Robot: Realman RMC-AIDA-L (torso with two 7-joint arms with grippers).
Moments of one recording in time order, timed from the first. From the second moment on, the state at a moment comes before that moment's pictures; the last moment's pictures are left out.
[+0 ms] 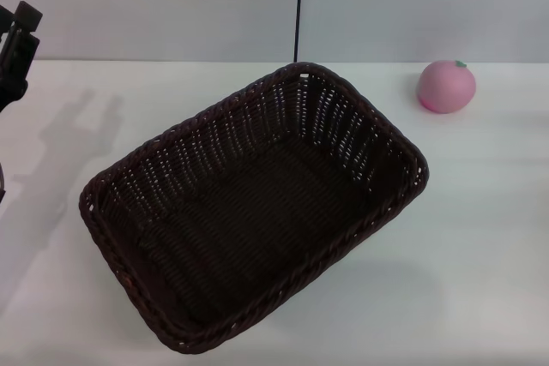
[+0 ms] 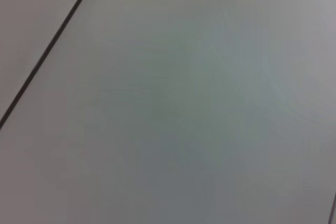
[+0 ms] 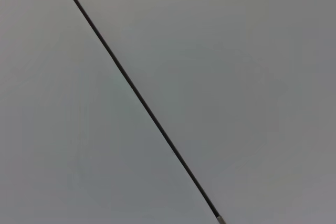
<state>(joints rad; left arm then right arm) -0.35 -2.07 0.86 0.04 0.76 1.64 -0.79 0.44 2.07 -0.12 -0.15 -1.13 -1.21 0.88</state>
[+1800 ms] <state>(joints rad) -0.50 -1.92 0.88 1.18 1.95 1.58 -2.17 0.44 2.07 -0.11 -0.14 -1.13 -1.20 0.88</state>
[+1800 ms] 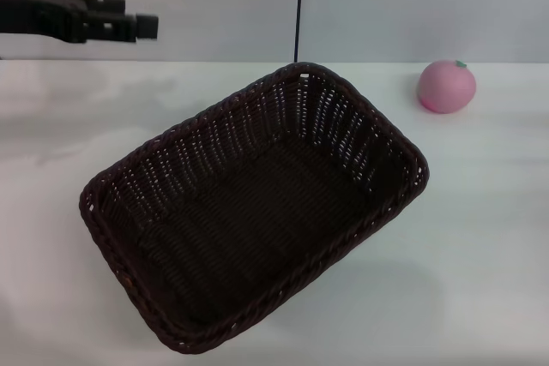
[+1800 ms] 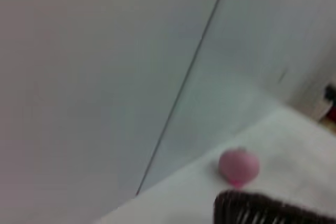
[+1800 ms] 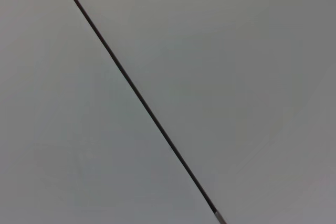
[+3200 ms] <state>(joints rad) -0.74 -2.06 0.98 1.20 2.64 1.75 -2.34 0.45 2.07 -0.12 -0.13 -1.13 -1.11 0.88</state>
